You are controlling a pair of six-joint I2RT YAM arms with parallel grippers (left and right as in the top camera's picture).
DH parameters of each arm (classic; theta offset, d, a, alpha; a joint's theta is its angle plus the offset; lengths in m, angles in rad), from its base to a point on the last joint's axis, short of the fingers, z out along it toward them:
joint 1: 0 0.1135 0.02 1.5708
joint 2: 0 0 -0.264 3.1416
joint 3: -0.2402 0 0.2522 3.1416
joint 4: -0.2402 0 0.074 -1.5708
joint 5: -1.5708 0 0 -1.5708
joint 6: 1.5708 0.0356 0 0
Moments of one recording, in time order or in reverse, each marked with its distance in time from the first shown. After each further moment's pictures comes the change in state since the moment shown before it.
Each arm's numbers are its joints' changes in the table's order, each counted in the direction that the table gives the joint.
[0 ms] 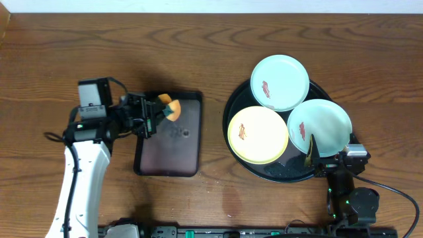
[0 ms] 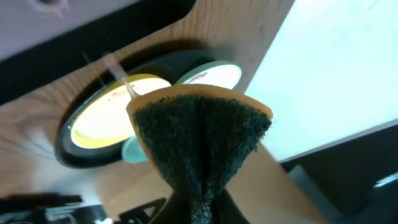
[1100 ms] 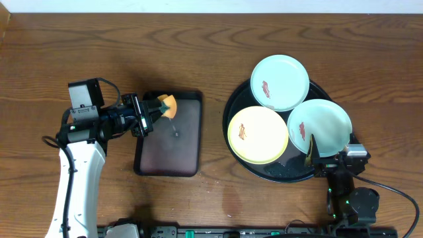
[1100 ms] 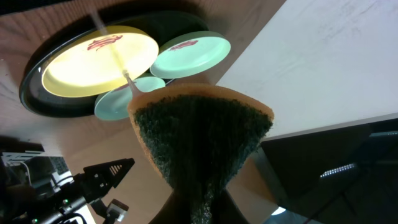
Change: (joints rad) left arm 0.045 0.000 0.000 0.000 -0.150 -0.180; right arm 0.000 0.000 0.000 0.000 0.000 0.000
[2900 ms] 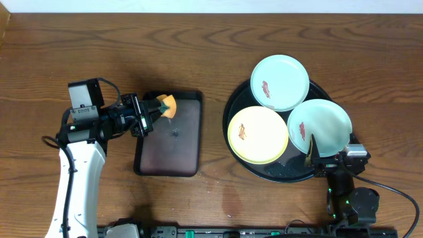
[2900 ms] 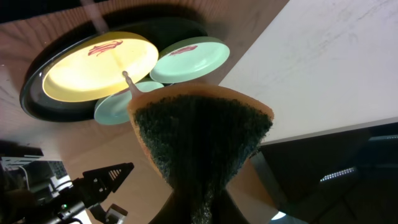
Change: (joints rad) left arm 0.000 0.000 0.000 0.000 0.020 0.000; right arm 0.000 0.000 0.000 0.000 0.000 0.000
